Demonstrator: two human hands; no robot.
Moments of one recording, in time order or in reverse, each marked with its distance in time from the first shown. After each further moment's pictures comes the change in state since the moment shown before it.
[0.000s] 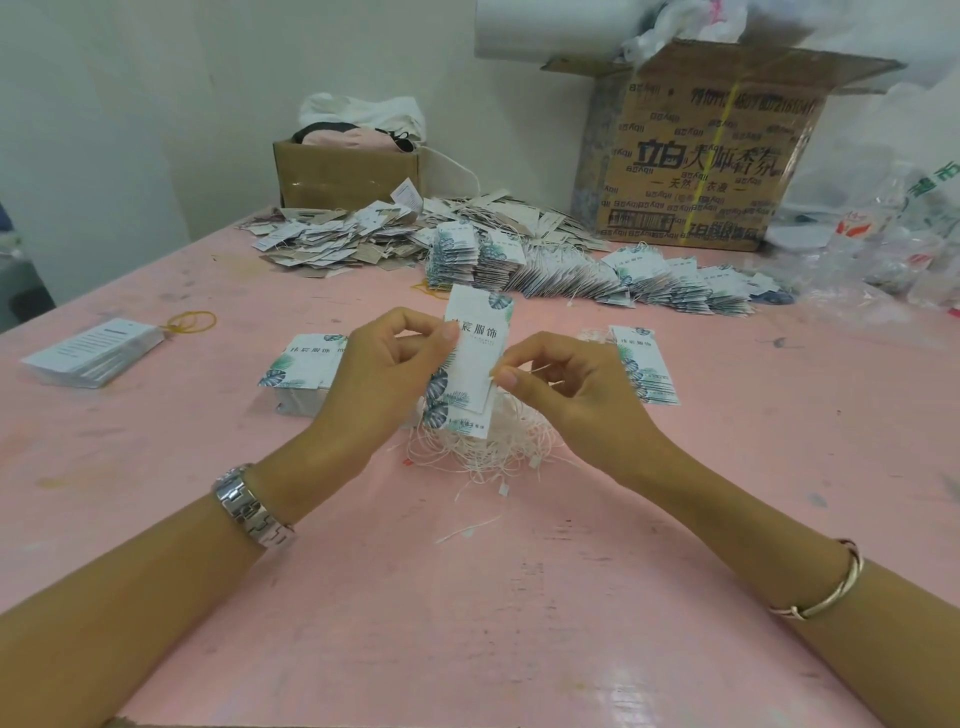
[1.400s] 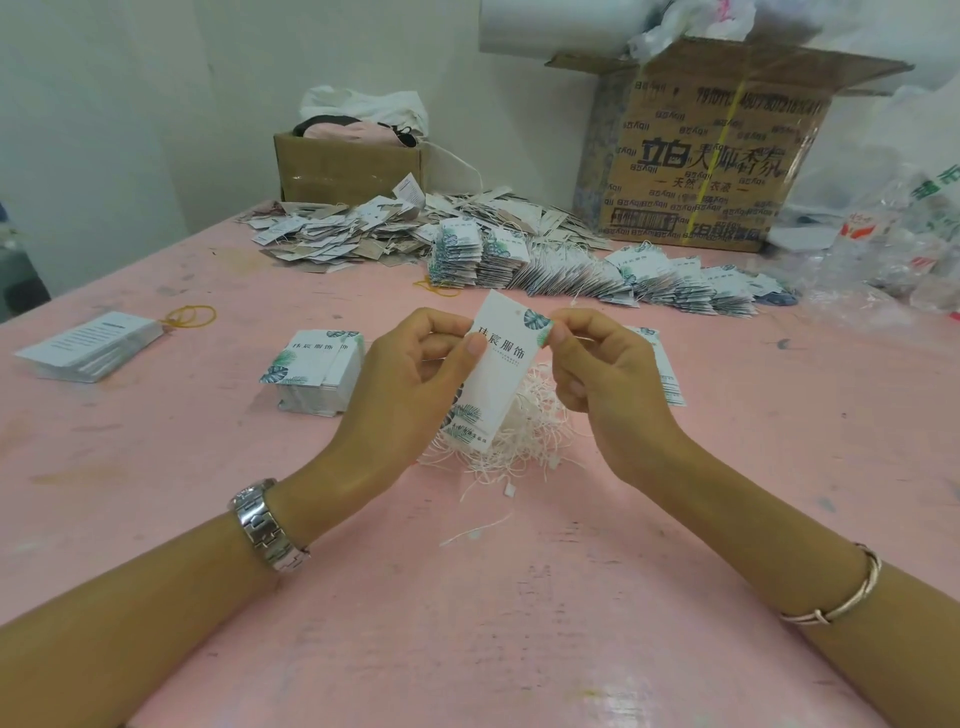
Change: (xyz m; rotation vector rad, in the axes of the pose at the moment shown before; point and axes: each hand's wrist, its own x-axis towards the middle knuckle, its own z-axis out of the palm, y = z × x) left_hand -0.011 -0.002 0.009 0.007 -0.059 0.149; right_hand 0.007 -0.006 0.000 0.409 0.250 0.237
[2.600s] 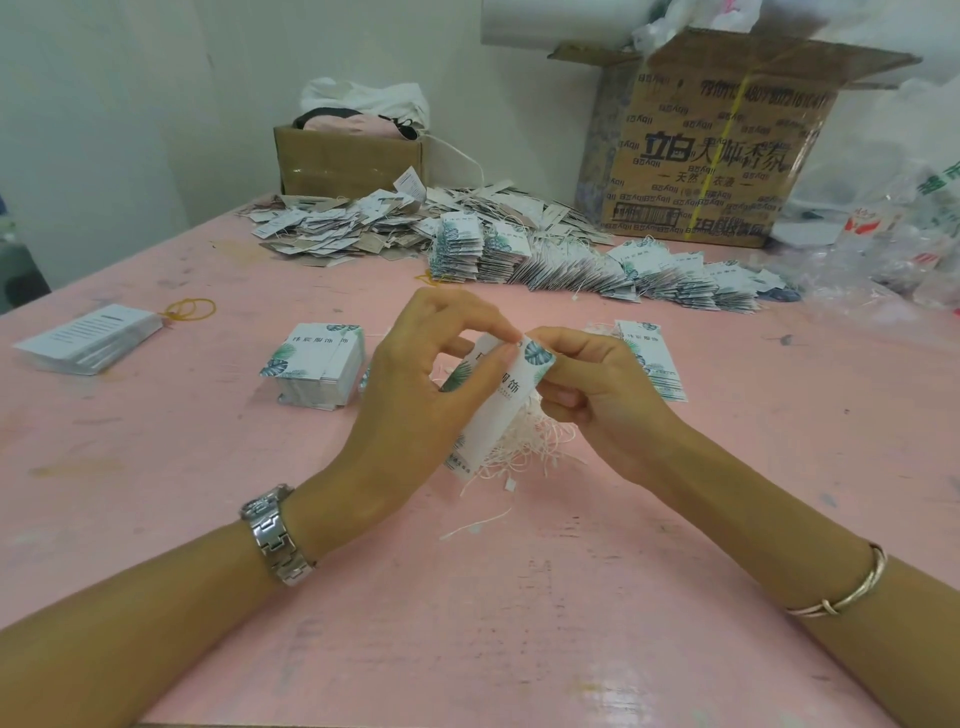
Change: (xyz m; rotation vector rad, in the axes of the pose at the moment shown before) left_hand -0.013 0.014 0.005 0.245 -0.012 0.294; right_hand -0.002 -0.002 -0.001 0.062 -0.243 0.185
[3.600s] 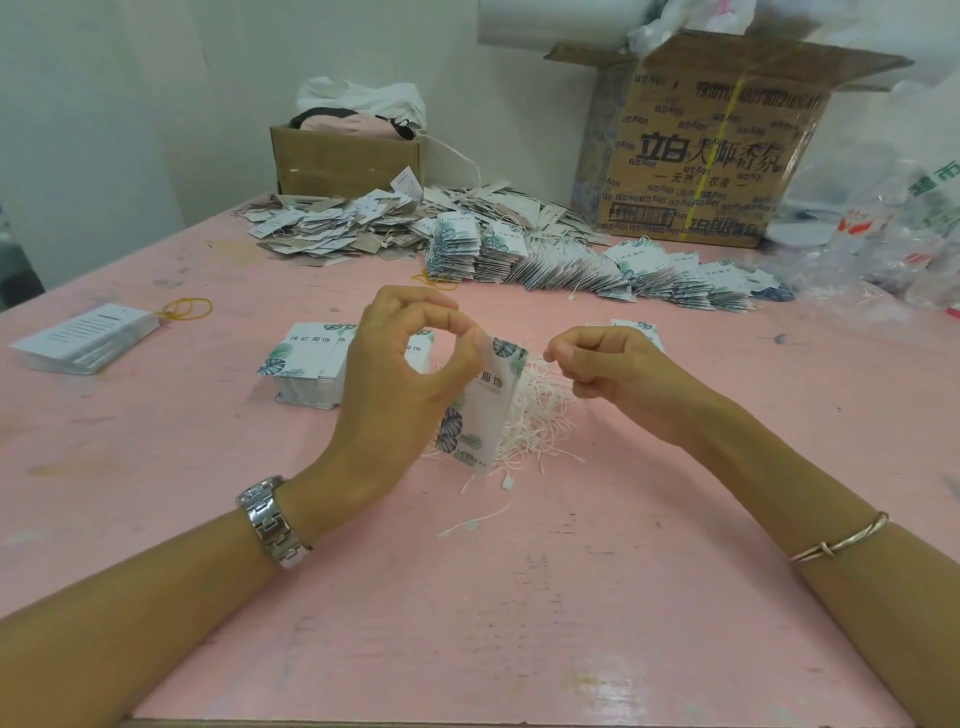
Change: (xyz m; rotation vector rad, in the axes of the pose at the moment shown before) left_hand 0.002 -0.005 -0.004 0.072 0.134 -0.107; right_hand 0.016 -0.006 -0.049 -0.310 -0.080 0.073
